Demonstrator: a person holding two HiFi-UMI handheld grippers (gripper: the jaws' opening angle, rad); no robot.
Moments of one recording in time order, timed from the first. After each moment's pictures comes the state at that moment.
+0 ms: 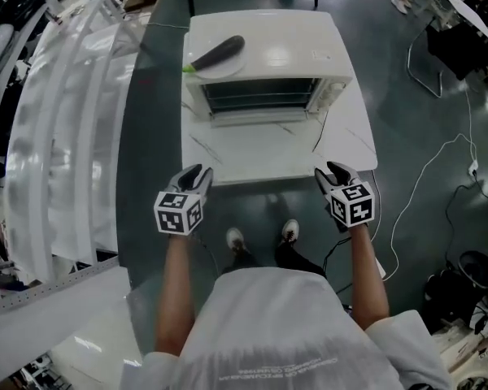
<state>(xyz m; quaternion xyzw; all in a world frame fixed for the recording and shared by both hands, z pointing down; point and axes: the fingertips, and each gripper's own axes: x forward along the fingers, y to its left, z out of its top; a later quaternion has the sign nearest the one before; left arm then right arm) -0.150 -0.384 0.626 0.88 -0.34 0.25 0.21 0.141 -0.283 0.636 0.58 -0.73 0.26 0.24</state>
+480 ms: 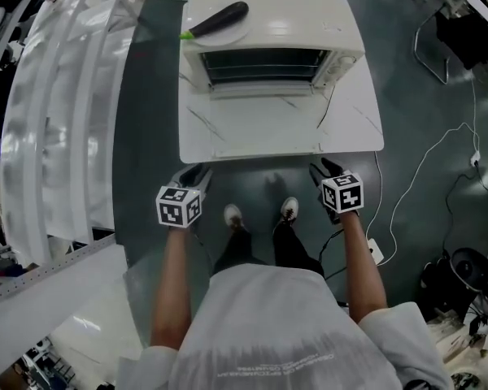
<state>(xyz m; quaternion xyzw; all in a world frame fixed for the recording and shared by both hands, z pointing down) -0.176 -0.333 0.706 0.86 -0.32 0.29 0.26 0.124 -0.247 0.728 0.56 -0.70 0.34 0.27</state>
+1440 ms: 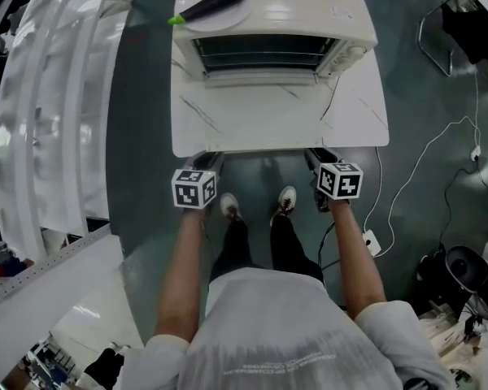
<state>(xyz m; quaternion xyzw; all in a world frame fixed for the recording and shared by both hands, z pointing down) -0.129 -0.349 0.766 0.85 -0.33 0.29 0.30 0.125 -0.281 0.758 0.60 -0.67 0.40 0.18</state>
